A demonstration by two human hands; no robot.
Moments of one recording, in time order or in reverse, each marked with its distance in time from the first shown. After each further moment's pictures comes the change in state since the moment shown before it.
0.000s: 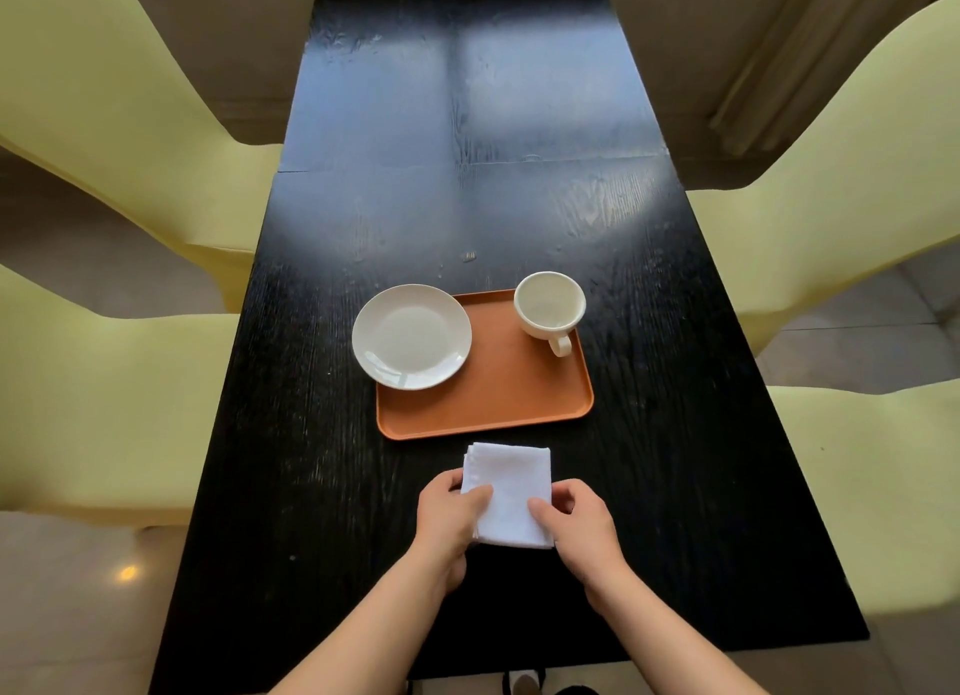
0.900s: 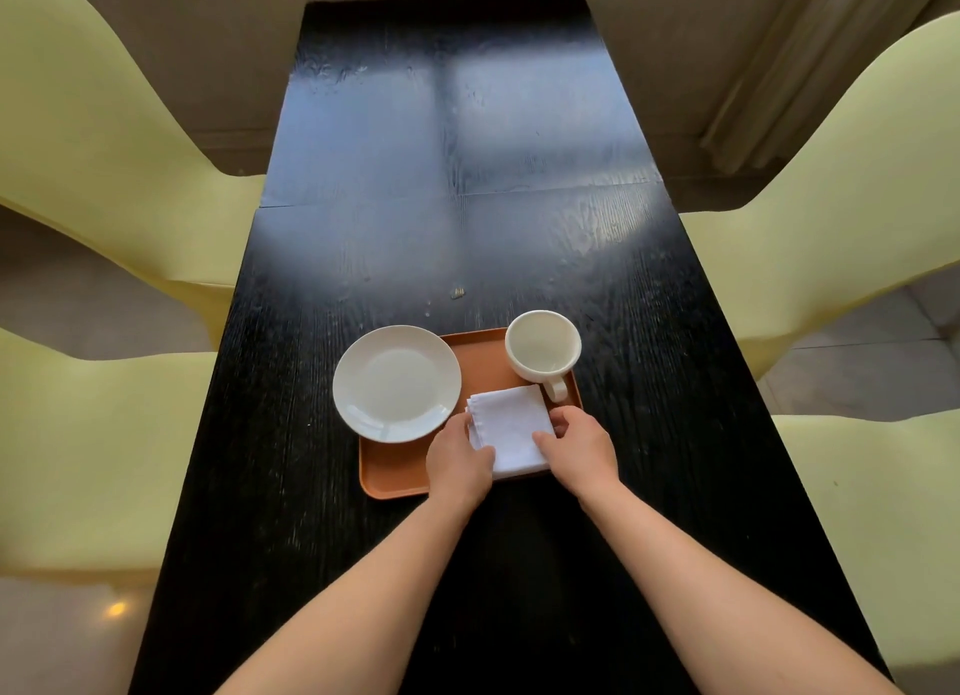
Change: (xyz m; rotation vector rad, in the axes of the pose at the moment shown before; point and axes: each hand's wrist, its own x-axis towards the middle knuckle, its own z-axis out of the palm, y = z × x) left_hand 0.053 0.097 0.049 0.650 0.110 0.466; right_hand 0.104 -0.101 -0.024 -0.308 0.198 -0.212
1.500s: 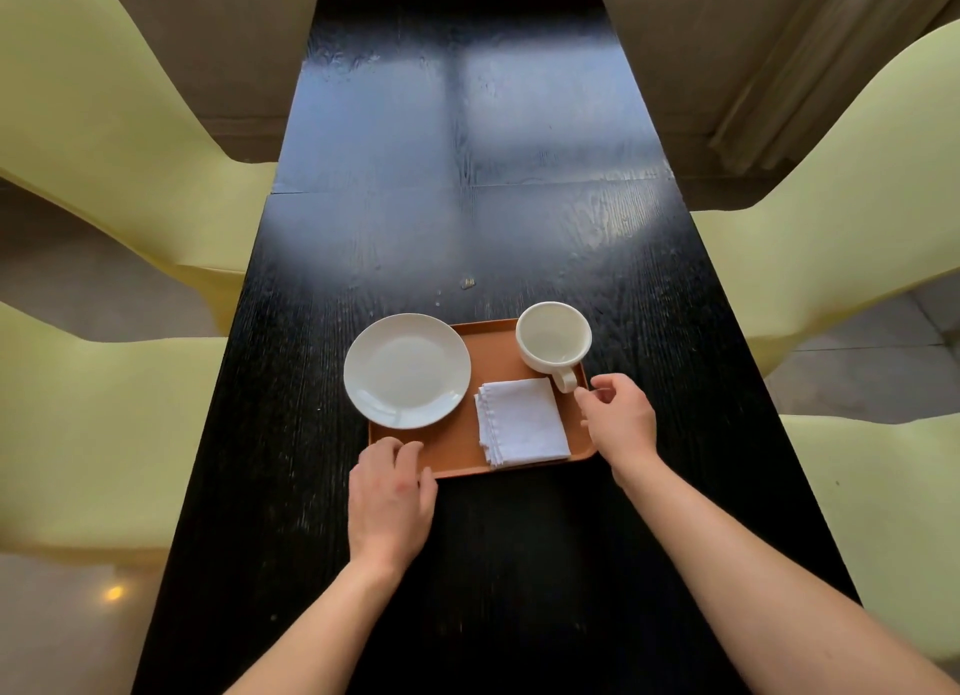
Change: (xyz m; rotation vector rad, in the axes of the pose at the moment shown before) left_hand -0.031 -0.086 -0.050 0.575 0.319 0.398; right_hand 0.011 0.000 -0.026 0.212 0.225 0.039
